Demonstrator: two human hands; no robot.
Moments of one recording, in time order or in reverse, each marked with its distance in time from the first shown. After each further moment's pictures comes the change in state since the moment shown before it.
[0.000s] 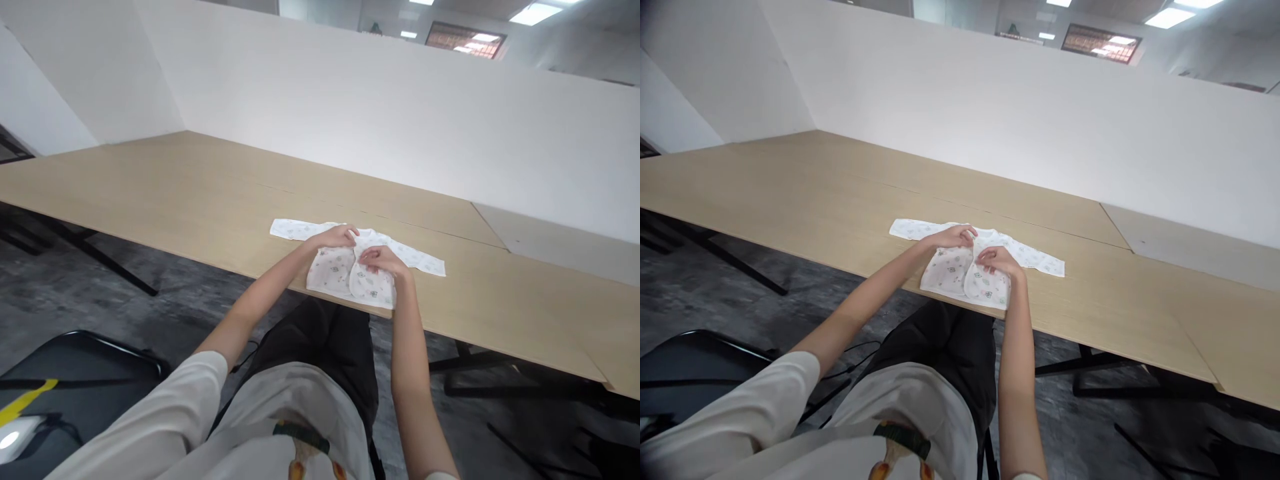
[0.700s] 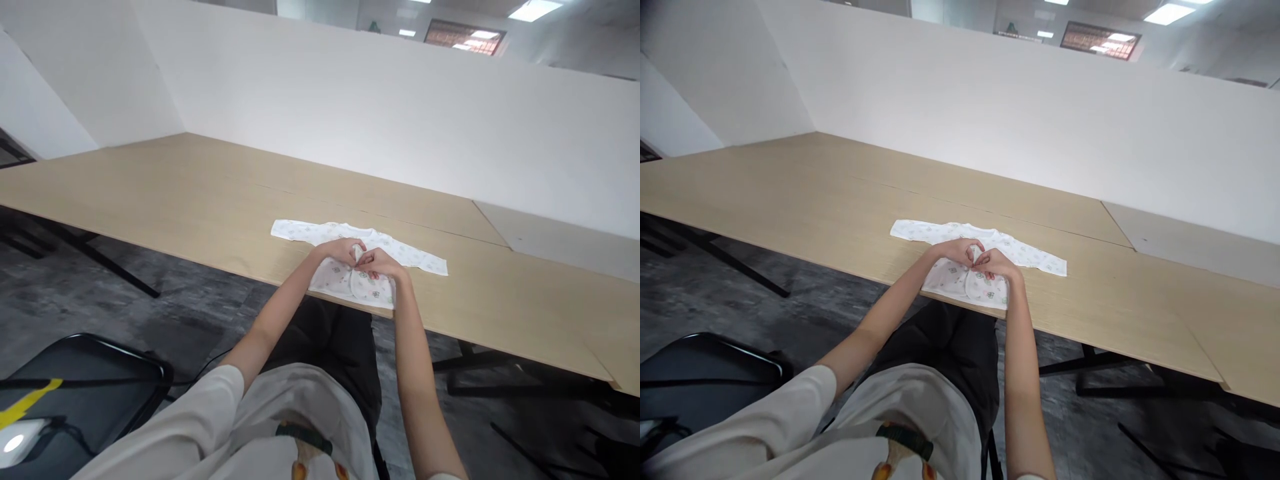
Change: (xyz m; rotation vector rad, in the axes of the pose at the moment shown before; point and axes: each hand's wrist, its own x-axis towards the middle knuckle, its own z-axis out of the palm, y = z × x) left_hand -0.008 0.013 0.022 -0.028 -0.193 -0.008; right_hand -0.005 -0.003 0.009 -0.115 -0.220 -0.017
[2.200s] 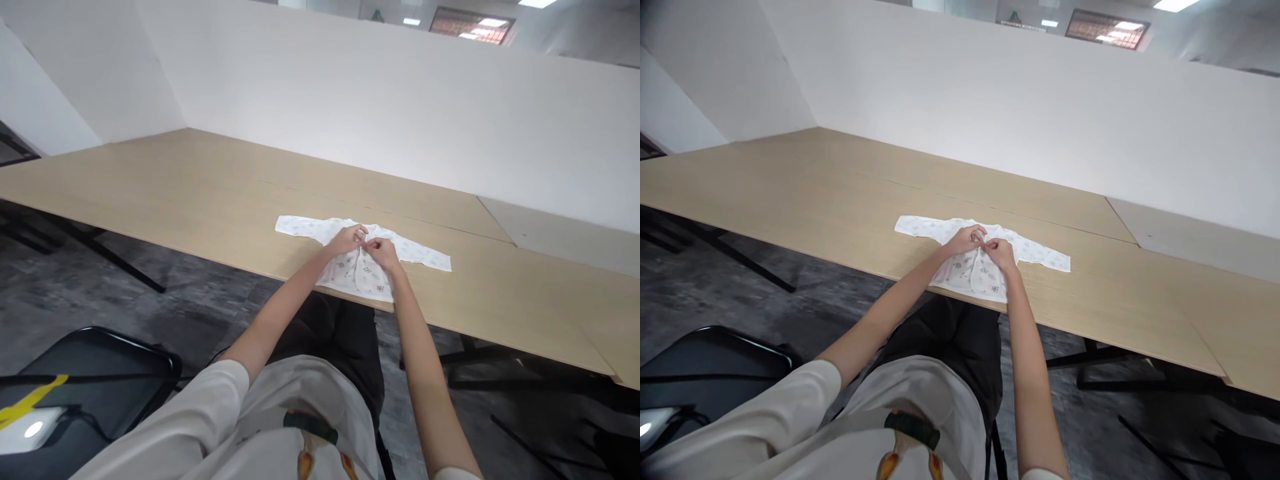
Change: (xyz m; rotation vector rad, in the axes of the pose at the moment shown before) left_hand 0.025 -0.028 0.016 -0.039 0.517 0.184; right_hand 0.031 0.027 0.008 -0.095 0.660 -0.022
